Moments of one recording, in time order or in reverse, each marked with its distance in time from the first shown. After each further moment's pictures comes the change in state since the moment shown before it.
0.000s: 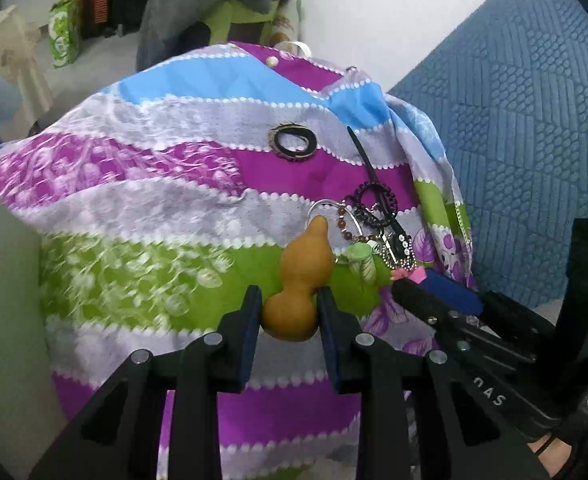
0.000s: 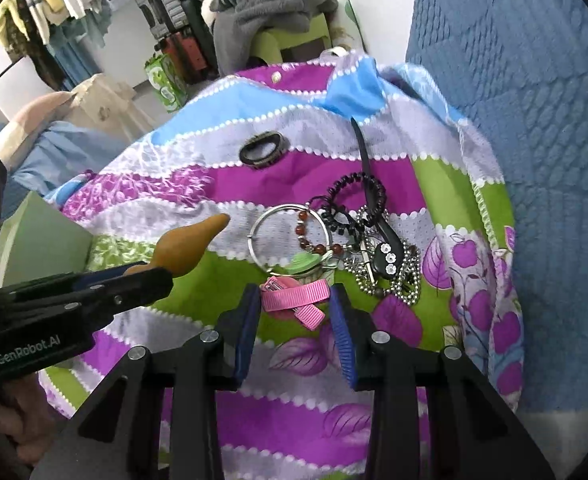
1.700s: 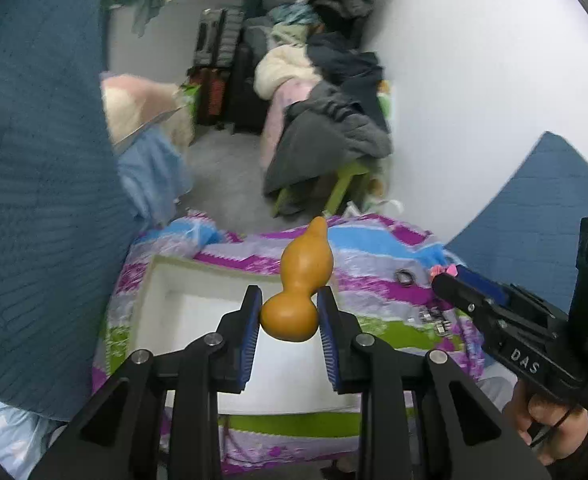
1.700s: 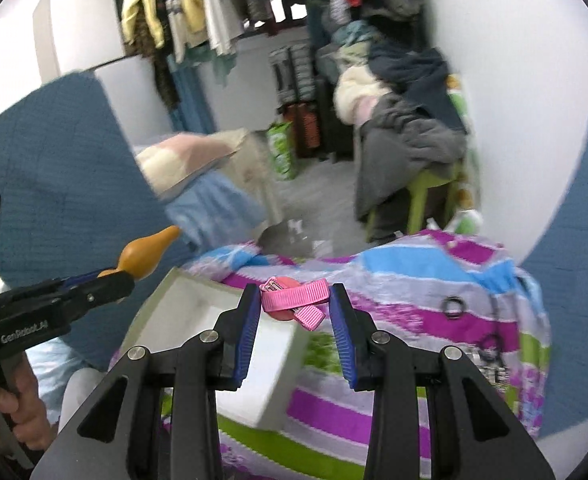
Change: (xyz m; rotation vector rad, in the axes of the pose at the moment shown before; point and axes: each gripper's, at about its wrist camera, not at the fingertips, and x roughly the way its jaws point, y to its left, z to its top) left arm -0.322 0.157 -0.041 -0.141 -0.382 0.204; right arm -0.139 0.254 0.044 -0.286 -0.259 0.187
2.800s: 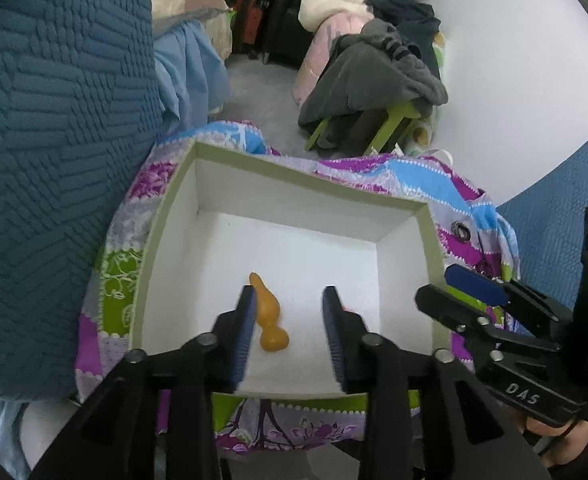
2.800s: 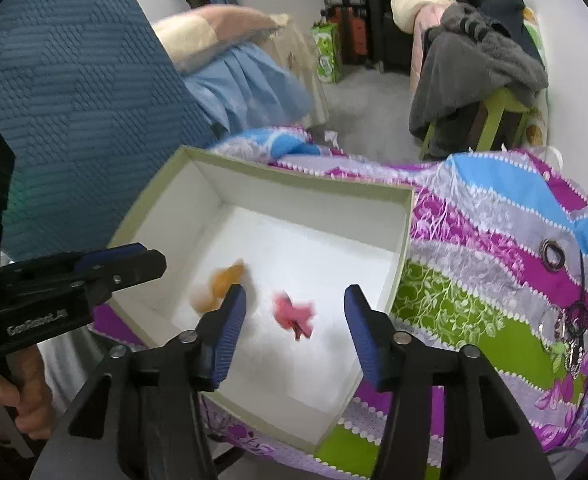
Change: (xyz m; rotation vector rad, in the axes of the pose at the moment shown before) left arm 0.077 0.070 -0.050 -0.112 0.201 0.034; right arm 0.119 0.046 -0.058 -0.074 0.310 0.095
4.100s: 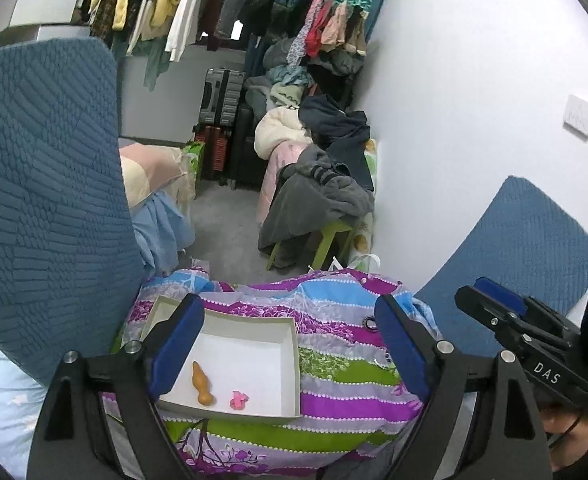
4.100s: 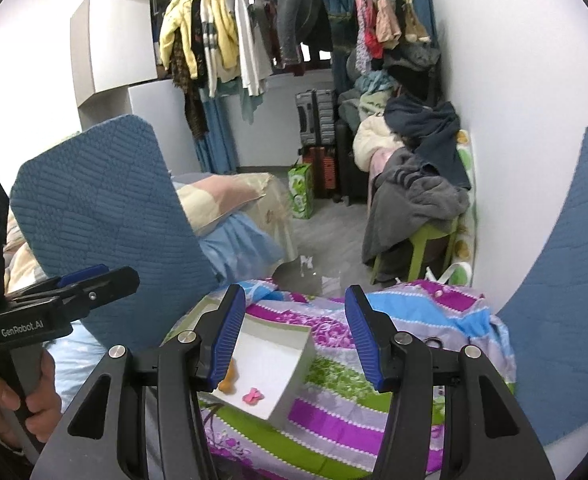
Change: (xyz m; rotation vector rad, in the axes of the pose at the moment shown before) left arm -0.202 -0.149 -0.003 0.117 -0.413 -0.029; right arm -0.248 -0.020 0.005 -0.012 -0.454 -0.091
